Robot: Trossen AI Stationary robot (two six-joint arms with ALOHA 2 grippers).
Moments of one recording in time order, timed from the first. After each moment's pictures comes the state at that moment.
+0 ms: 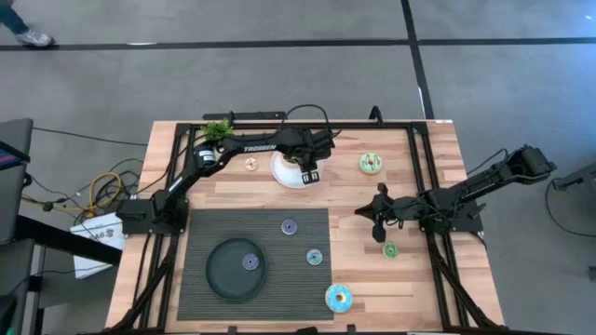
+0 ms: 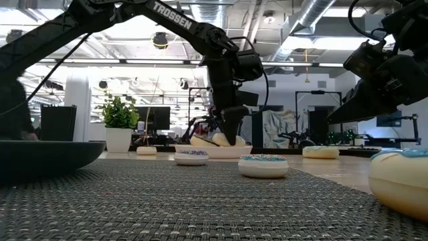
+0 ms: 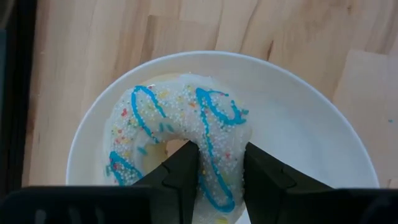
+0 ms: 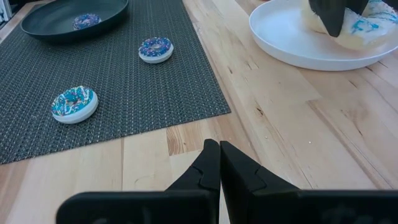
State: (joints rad) left arm 0.33 2.34 1.99 -0.88 -0.18 0.15; right arm 0.27 0.95 0.11 0.32 0.34 0.26
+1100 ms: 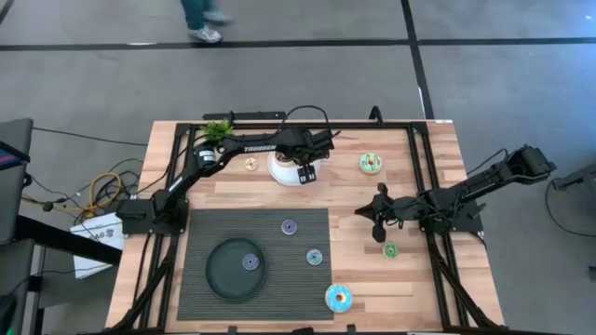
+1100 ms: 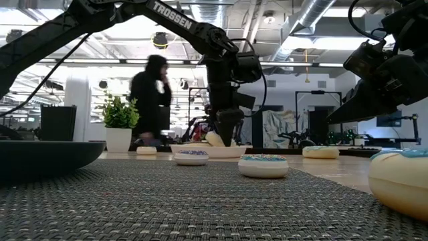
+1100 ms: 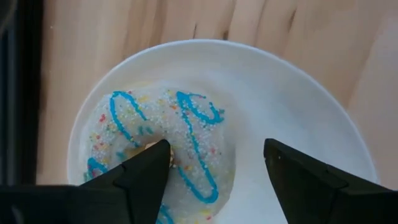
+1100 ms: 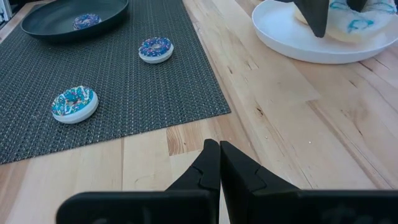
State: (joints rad) left arm 0.32 2.34 1.99 -0.93 -0.25 0.15; right arm 0.27 0.95 0.11 0.32 0.34 0.26
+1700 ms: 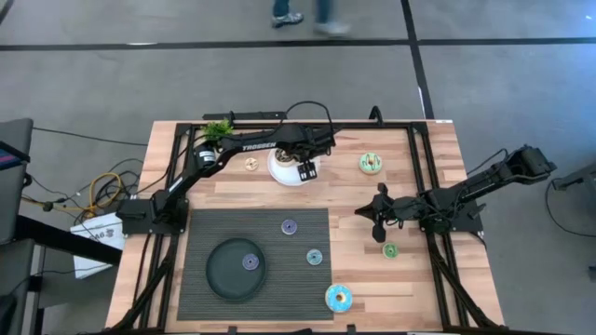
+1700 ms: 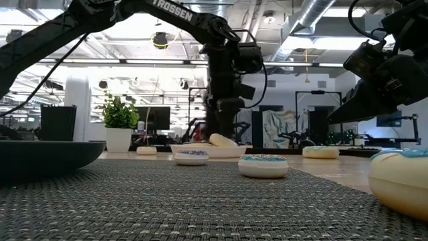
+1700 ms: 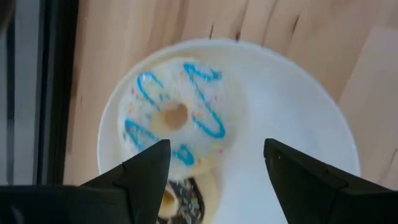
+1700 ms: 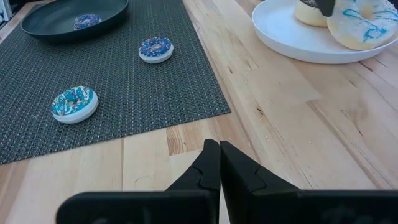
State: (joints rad) left arm 0.32 2.34 2.10 -1.07 -0.27 0.11; right arm 0.27 0.95 0.10 0.32 0.34 0.26
